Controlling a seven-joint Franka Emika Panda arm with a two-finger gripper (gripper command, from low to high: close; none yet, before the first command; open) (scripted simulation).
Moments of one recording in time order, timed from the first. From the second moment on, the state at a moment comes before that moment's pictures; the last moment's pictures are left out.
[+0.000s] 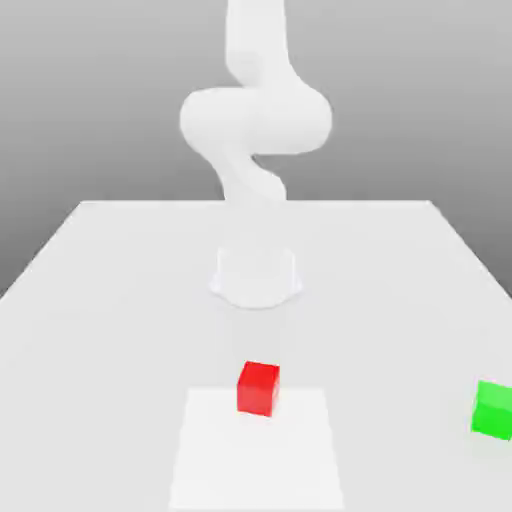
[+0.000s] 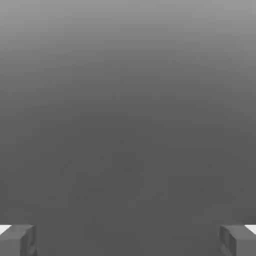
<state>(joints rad) -0.01 -0.74 0.01 -2.37 0.00 2.35 0.82</state>
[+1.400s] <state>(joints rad) 0.05 -0.07 0.10 -2.86 -0.02 2.79 1.07</state>
